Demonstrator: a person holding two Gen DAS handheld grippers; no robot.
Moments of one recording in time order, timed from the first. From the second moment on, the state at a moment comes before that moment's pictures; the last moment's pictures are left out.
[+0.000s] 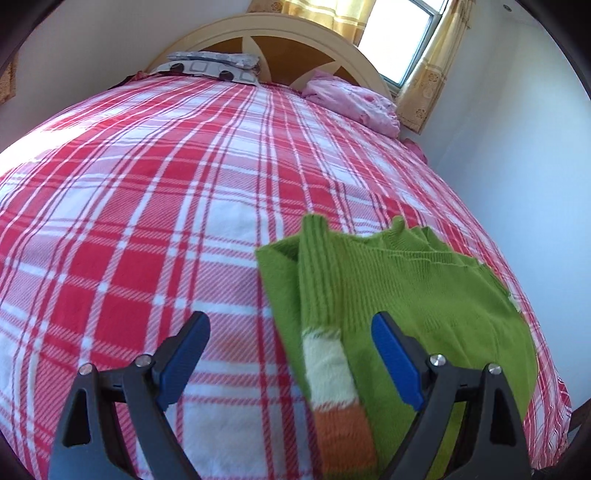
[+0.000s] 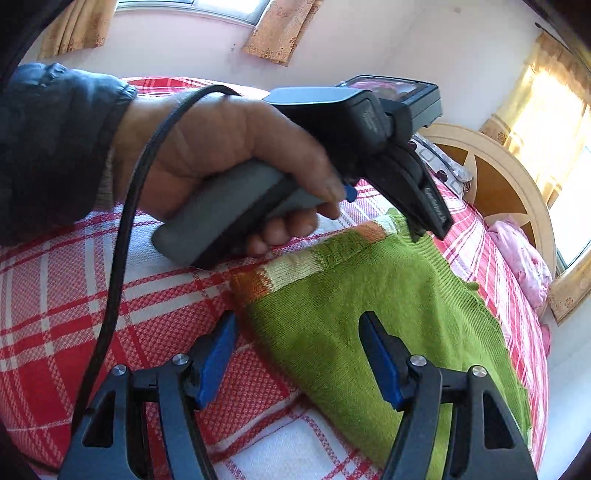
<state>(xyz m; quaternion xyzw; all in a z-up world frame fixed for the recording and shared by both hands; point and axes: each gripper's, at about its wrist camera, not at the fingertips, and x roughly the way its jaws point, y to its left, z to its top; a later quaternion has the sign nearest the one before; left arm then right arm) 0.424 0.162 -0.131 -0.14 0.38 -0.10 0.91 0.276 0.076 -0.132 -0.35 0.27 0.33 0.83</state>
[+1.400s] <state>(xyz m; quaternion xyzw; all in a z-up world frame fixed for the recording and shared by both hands) 0.451 0.191 -0.133 -0.37 0.38 -0.19 0.82 0.322 -0.006 -0.073 -0.10 0.33 0.41 0.84</state>
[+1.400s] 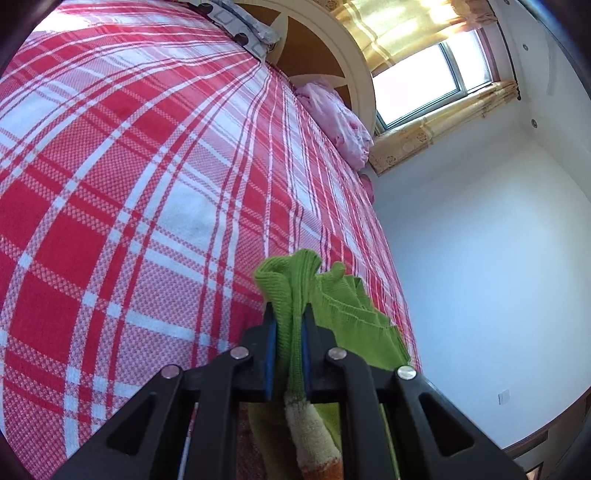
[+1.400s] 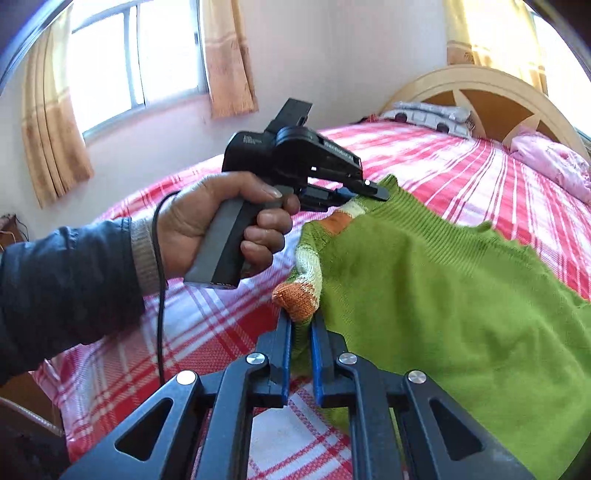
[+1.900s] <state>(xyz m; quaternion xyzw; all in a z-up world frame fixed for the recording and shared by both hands) 0.470 0.122 -0.078 -0.34 0.36 -0.21 0.84 0.323 -0.086 -0.047 -0.01 0.30 0.36 0.88</state>
